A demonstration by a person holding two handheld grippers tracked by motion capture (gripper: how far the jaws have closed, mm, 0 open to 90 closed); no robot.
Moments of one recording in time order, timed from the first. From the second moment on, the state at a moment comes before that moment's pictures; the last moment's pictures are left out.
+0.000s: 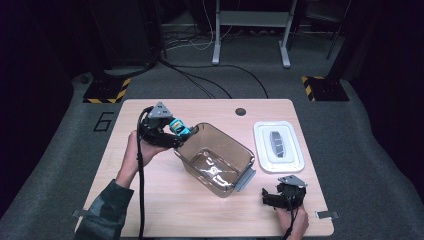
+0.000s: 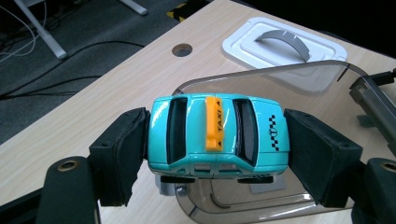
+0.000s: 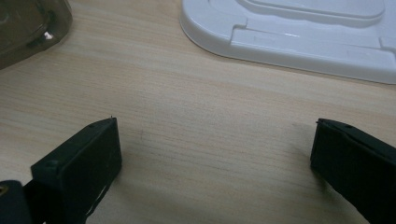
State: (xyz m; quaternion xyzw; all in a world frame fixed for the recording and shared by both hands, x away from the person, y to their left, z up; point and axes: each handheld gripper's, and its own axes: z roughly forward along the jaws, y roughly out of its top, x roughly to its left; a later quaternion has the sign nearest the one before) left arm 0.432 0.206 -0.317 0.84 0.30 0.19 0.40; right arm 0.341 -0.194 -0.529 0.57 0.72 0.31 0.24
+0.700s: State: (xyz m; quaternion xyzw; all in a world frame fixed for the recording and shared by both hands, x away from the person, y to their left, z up) left arm 0.458 0.169 -0.331 0.86 0.29 0.17 0.38; right arm 0.341 -0.194 -0.529 0.57 0.72 0.31 0.24
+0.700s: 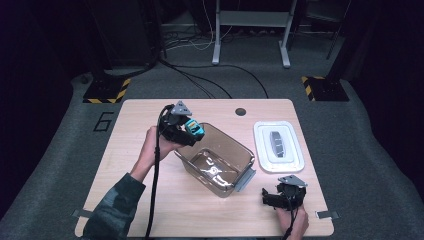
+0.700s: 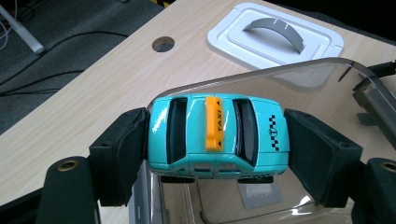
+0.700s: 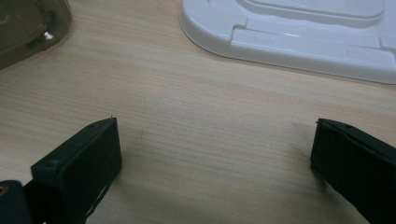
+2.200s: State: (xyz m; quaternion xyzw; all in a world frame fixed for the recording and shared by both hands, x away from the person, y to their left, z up) left arm 0.497 0.114 -0.375 0.90 0.30 0.11 0.31; right arm 0.341 -0.194 -0.529 0.57 0.72 0.31 0.24
